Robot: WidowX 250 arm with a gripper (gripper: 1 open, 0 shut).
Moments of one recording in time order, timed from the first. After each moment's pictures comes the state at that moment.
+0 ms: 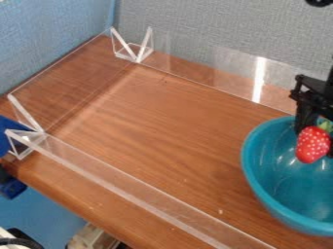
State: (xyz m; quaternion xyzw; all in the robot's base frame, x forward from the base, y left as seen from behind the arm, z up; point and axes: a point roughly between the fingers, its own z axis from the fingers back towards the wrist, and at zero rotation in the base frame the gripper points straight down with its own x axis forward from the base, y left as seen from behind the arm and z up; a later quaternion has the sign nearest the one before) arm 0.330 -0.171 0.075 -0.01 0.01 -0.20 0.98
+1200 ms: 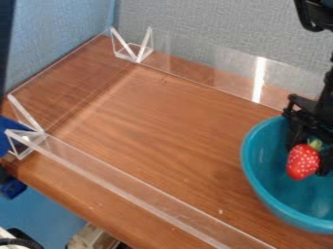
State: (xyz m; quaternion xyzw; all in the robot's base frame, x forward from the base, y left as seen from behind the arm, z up) arm 0.324 -0.170 0.053 0.00 0.02 -0.21 0.98
